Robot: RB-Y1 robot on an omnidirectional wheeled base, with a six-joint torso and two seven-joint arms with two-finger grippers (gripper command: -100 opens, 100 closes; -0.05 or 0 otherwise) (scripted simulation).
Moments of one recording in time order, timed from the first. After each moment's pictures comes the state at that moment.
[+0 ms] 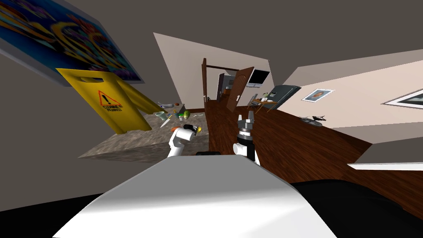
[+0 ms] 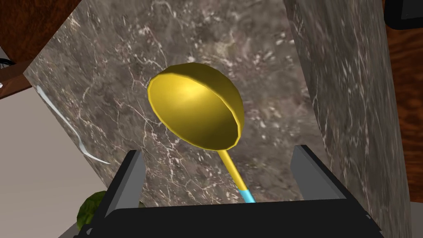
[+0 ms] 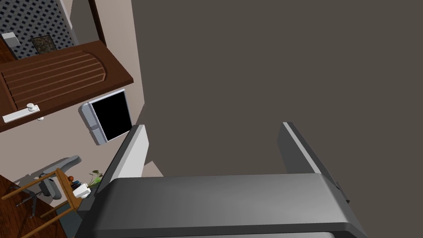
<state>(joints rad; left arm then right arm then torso) -0.01 0.13 -0.25 -2.14 -0.01 1.49 0.02 0.46 0.01 0.00 -2.29 -0.05 -0.40 -0.04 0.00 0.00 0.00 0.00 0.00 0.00</state>
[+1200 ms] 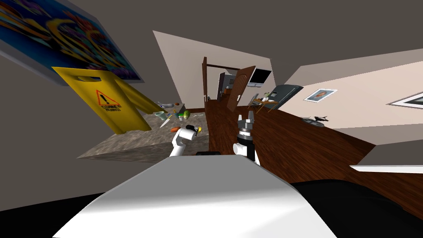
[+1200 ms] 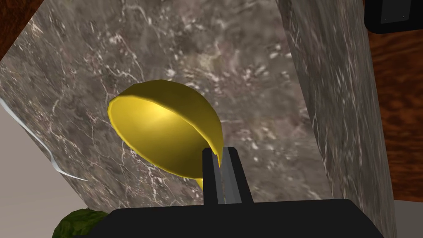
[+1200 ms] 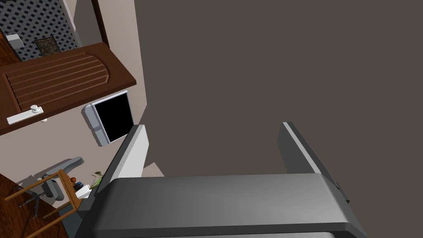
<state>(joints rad) -0.02 0.12 -0.25 -2.04 -0.02 1.46 0.03 0.46 0.01 0.00 -2.29 -0.05 -0.40 -0.04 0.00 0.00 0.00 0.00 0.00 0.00</state>
